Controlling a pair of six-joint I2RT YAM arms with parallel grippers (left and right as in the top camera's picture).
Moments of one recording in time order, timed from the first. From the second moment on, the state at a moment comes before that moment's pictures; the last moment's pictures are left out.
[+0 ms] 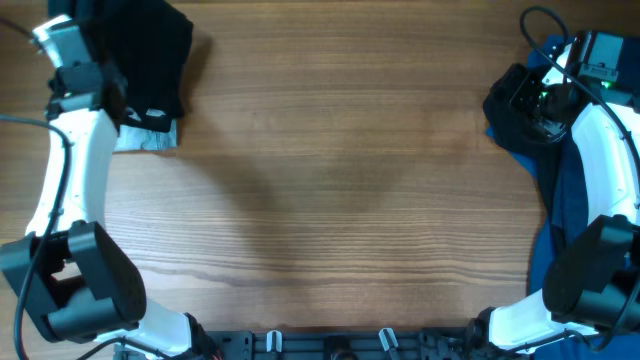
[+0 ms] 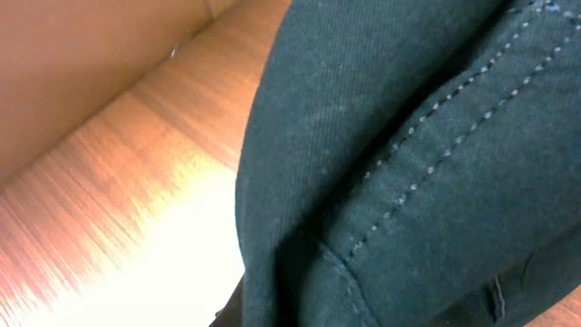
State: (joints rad) left arm 0.24 1.74 1.38 -0.37 -0.43 -0.25; right arm -0.26 1.73 1.40 -0.75 -0.19 0.32
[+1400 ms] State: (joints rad) left arm 0.38 1.72 1.41 -0.19 0.06 -0.50; right arm -0.26 1.73 1.40 -0.75 -0.19 0.32
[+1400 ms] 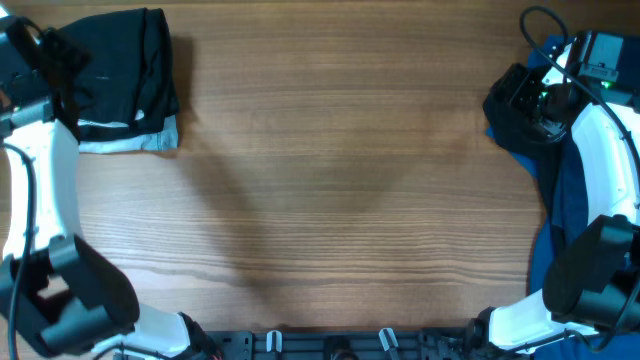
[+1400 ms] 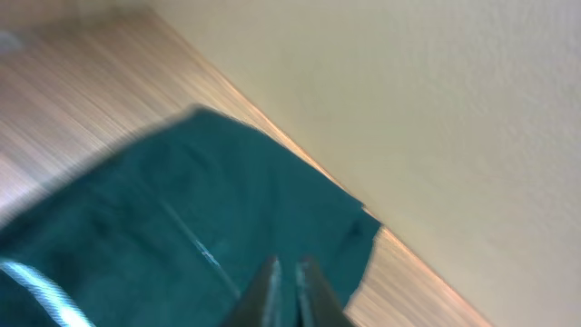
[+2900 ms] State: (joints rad) left arm 0.17 2.16 1.41 0.45 0.28 -0.80; right arm -0.26 1.73 1.40 -0.75 -0.19 0.32
